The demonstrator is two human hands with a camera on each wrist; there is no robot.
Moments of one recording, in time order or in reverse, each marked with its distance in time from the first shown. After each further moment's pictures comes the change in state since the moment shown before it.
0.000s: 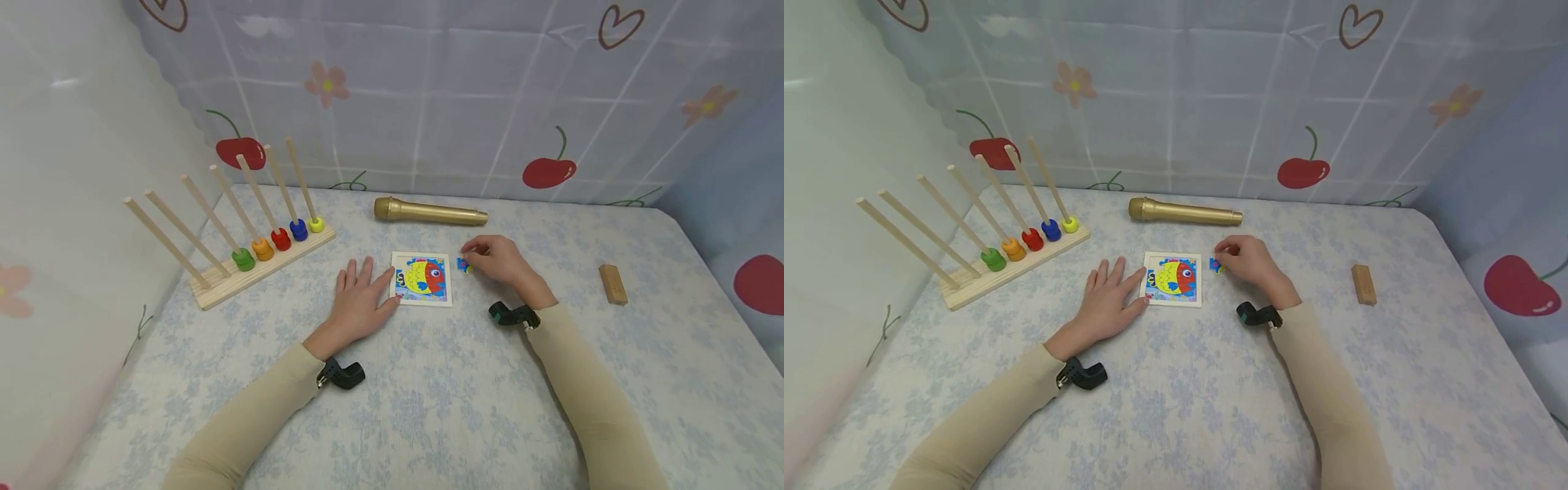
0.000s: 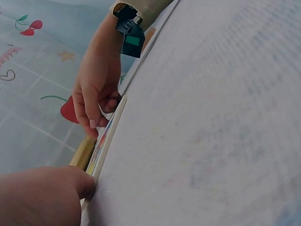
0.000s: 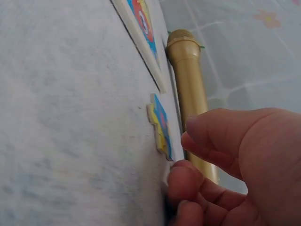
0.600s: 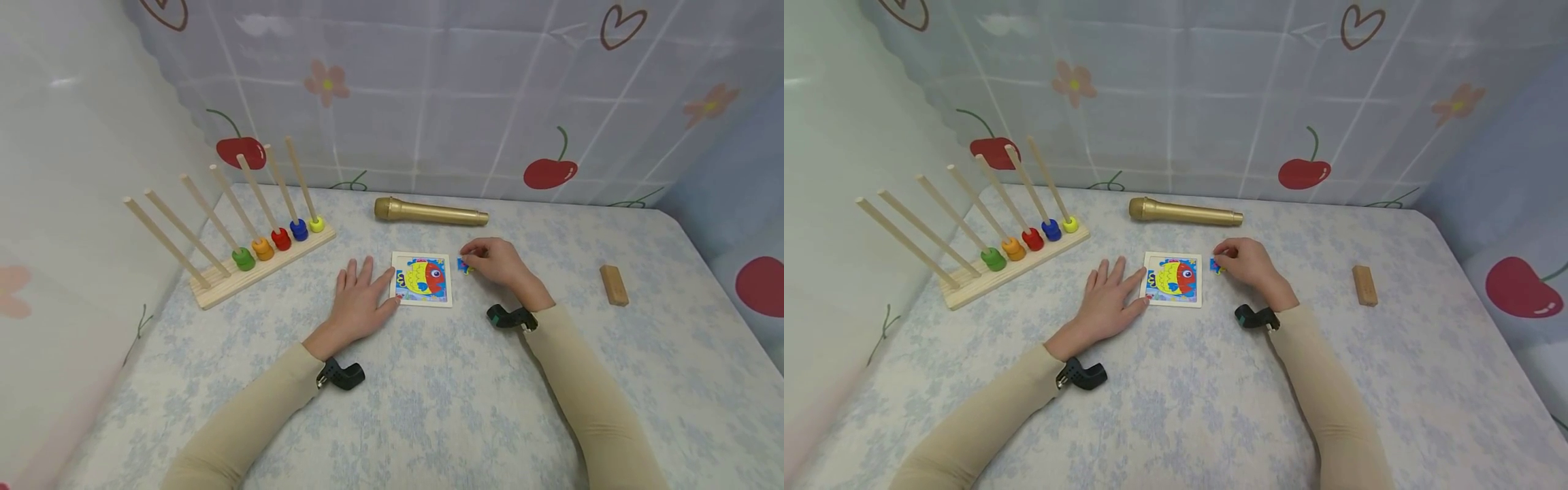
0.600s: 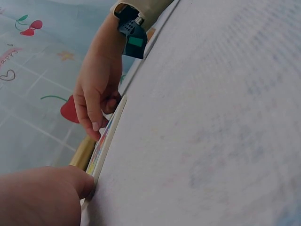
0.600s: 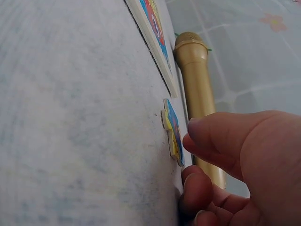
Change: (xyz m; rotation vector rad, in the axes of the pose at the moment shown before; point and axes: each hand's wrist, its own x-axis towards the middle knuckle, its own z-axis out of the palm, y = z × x) left_hand 0.001 0.001 -0.001 0.000 -0.003 -0.005; right_hand 0.000 -0.001 0.003 -0.003 0.005 -0.004
